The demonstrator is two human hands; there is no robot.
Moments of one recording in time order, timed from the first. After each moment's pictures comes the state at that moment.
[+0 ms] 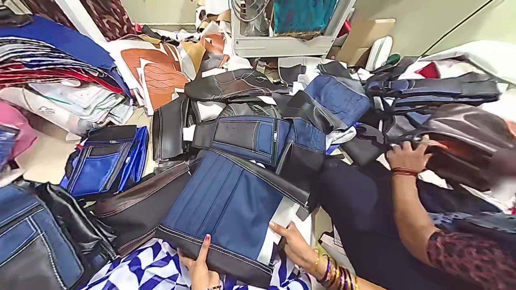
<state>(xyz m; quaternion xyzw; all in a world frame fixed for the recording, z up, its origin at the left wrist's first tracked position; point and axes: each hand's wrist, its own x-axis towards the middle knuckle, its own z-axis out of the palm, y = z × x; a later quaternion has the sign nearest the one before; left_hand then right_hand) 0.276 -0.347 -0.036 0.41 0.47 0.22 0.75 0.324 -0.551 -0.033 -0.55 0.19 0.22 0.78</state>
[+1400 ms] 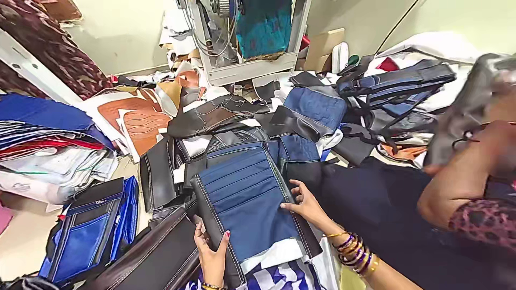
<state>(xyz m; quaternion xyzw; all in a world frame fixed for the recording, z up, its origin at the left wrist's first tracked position) 0.398 -0.309 -0.049 0.75 0.20 0.13 0.62 0.464 -0.595 -0.012 -0.85 0.07 0.02 0.52</state>
